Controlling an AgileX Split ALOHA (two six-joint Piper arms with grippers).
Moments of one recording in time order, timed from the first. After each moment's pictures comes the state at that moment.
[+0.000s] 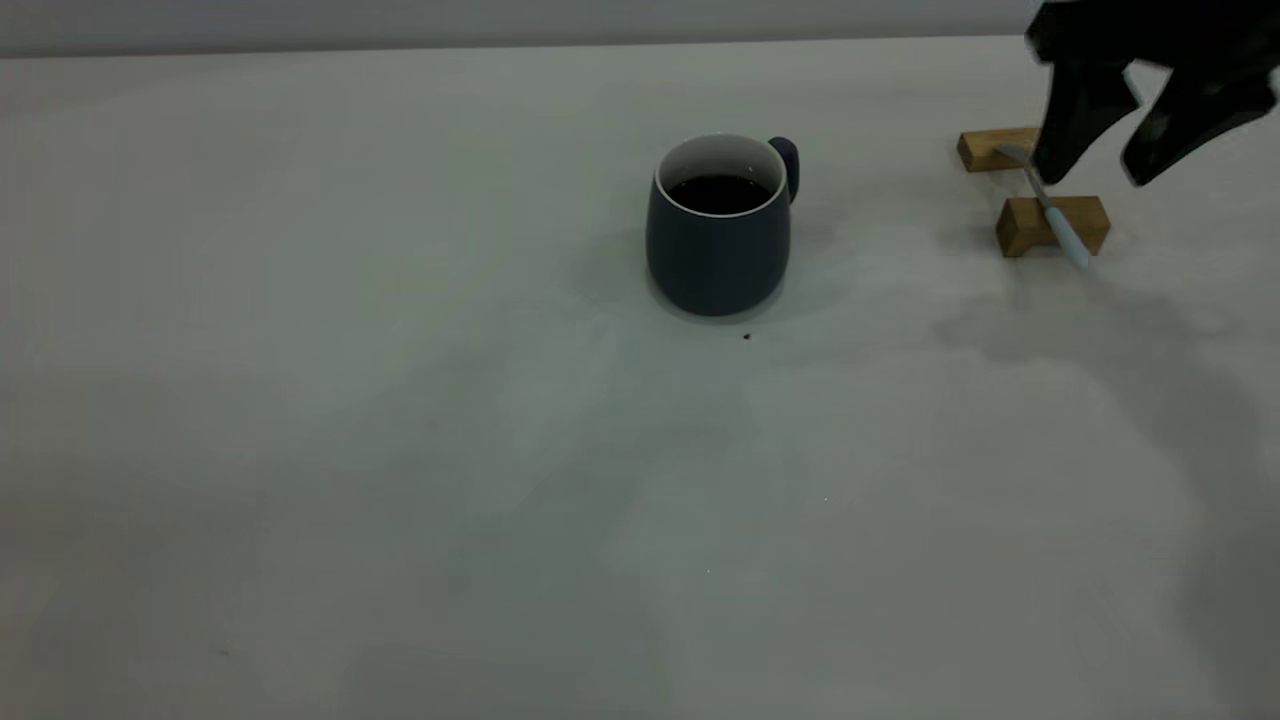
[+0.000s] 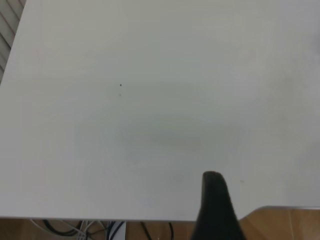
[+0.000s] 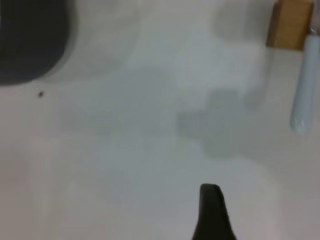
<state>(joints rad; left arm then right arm) 0.13 -0.02 -0.49 -0.07 1.14 0.07 0.09 2.09 -1.25 0.29 0.58 -0.27</state>
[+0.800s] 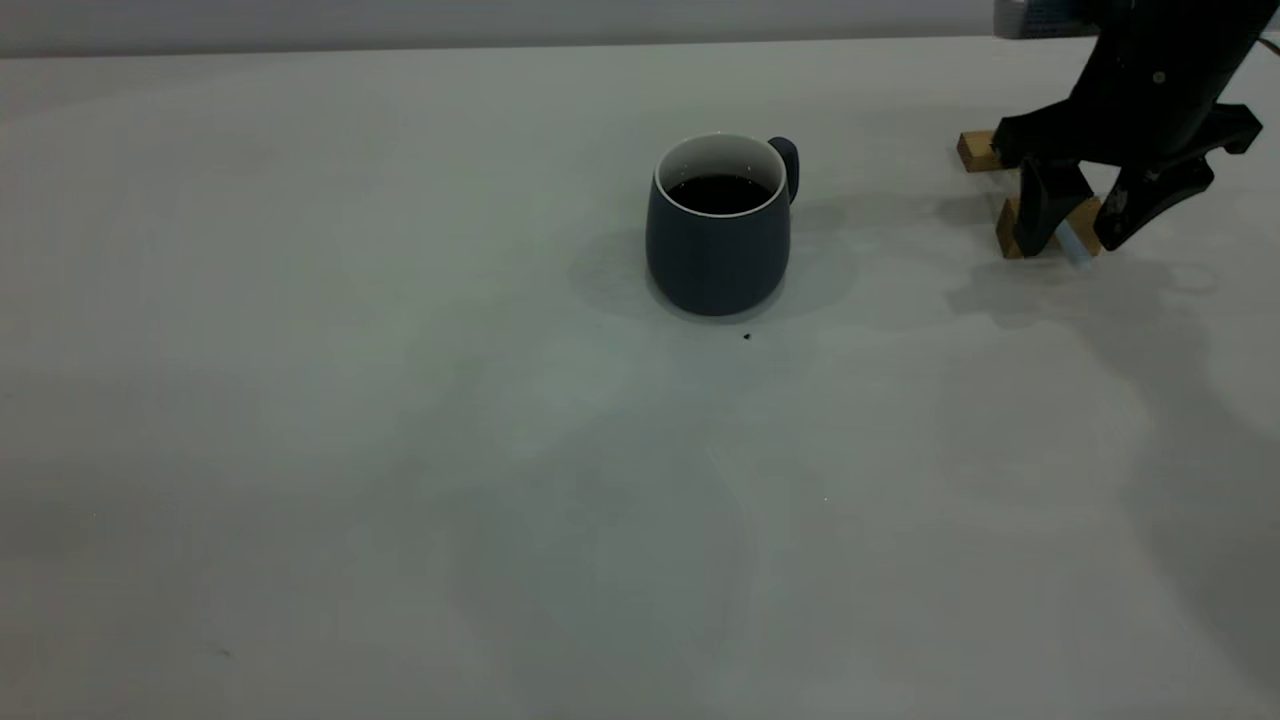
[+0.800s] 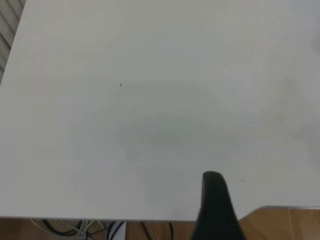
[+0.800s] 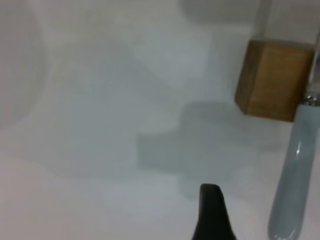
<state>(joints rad) 0.13 -0.02 -0.49 -0.07 1.14 0.07 0.07 2.36 -1.42 0.15 0.53 -0.21</state>
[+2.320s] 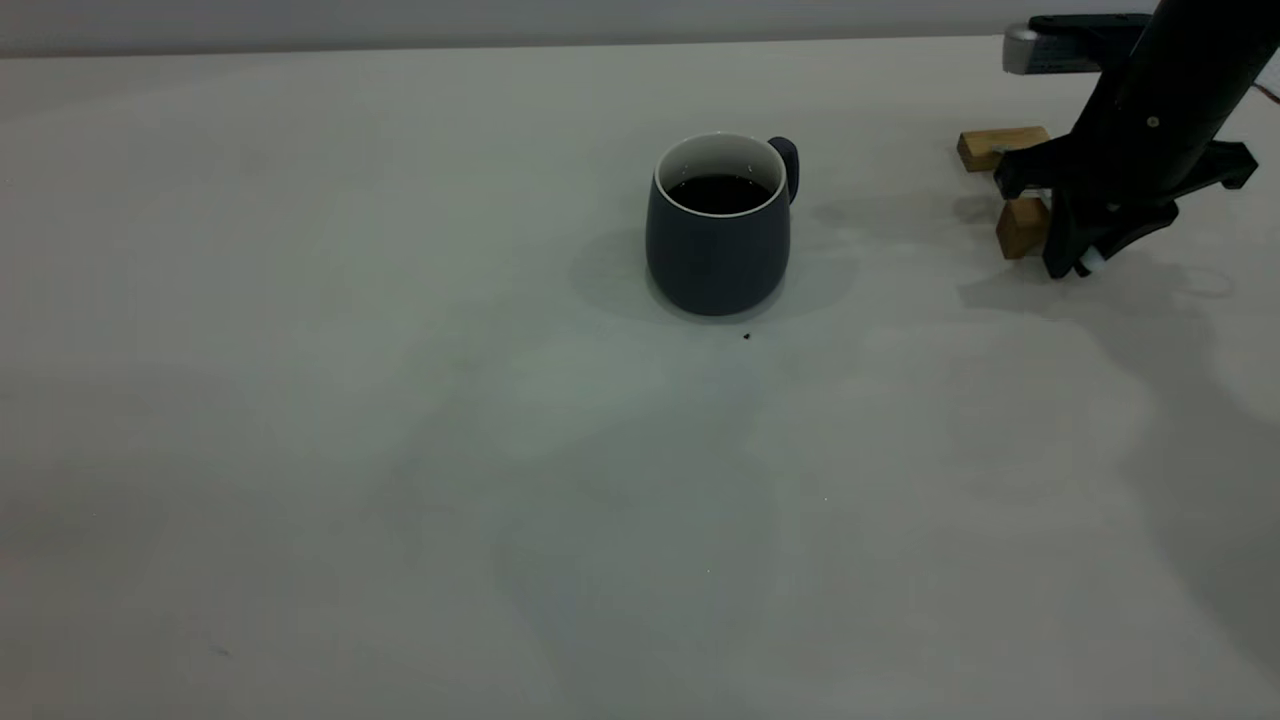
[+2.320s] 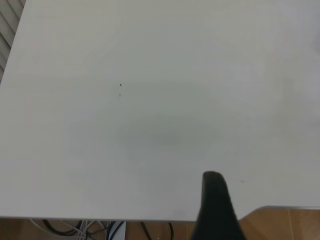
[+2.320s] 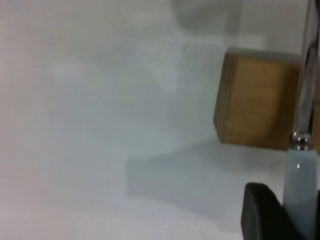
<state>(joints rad) 0.13 -0.02 -0.49 -0.07 1.14 0.07 0.05 2.39 -1.42 0.16 0.47 -0.20</state>
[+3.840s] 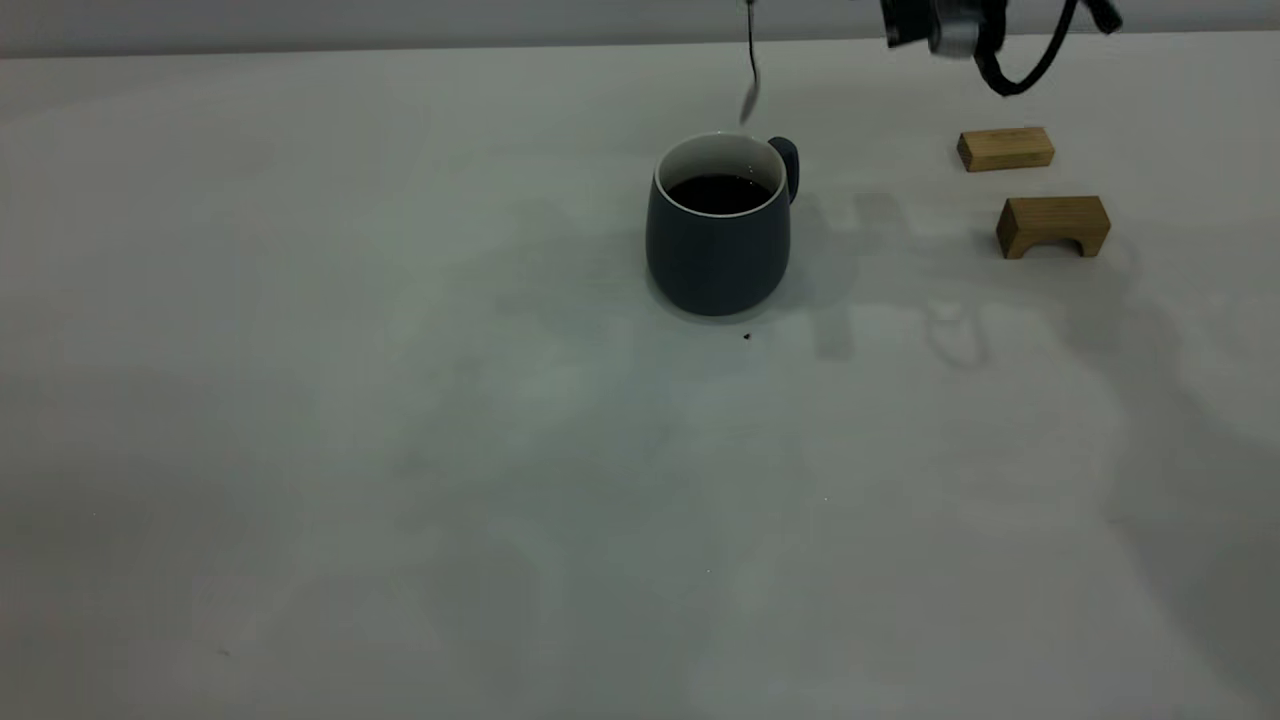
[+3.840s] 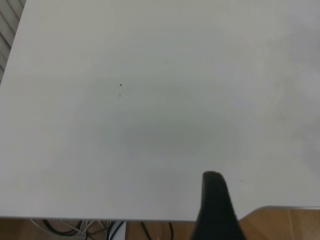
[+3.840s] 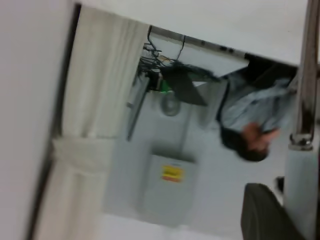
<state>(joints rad) 0.13 -0.02 -0.49 -0.07 1.14 0.07 0.12 2.34 -1.50 1.52 1.15 0.50</state>
